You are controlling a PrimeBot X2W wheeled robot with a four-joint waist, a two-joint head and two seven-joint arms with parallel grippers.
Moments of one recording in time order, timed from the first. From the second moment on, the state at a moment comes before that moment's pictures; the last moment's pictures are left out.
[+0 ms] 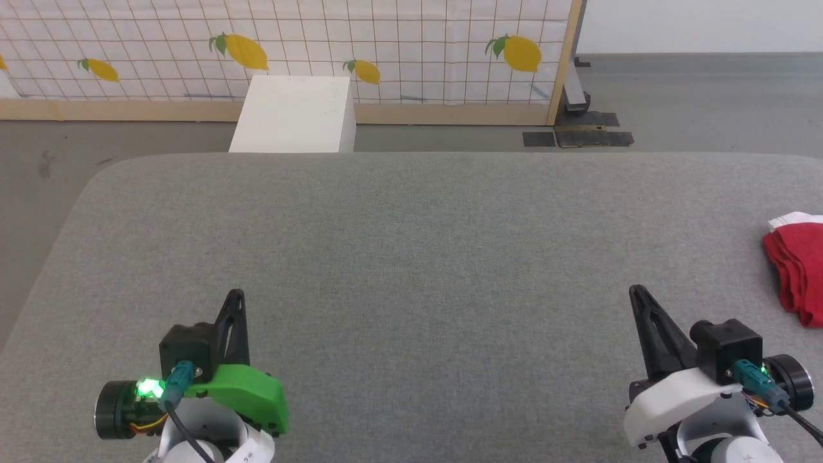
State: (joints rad) left arm -0.01 0.06 0.00 0.00 -0.01 0.00 0.00; right arm 0.02 -0.05 0.00 0.00 0.01 0.13 0.00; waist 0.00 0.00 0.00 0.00
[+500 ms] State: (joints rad) left arm -0.01 0.06 0.00 0.00 -0.01 0.00 0.00; right arm 0.02 -0.05 0.00 0.00 0.01 0.13 0.00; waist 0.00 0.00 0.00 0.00
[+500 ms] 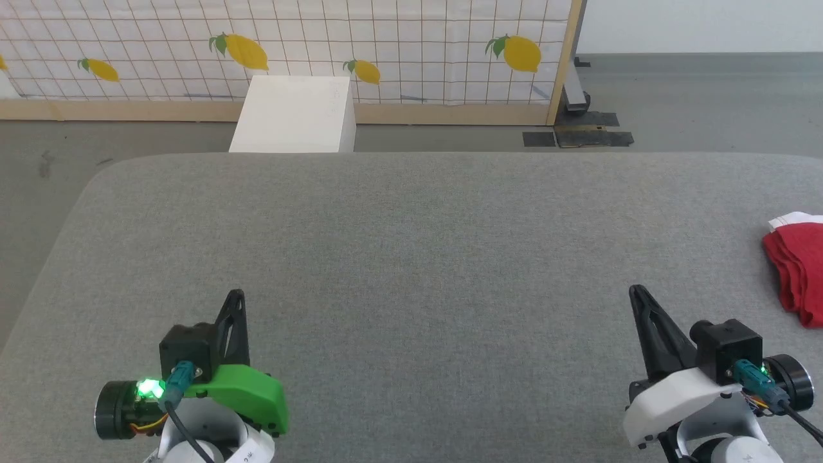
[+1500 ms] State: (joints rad) left arm -0.01 0.06 0.00 0.00 -0.01 0.00 0.00; right arm 0.02 -0.05 0.00 0.00 0.01 0.13 0.00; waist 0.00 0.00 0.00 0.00
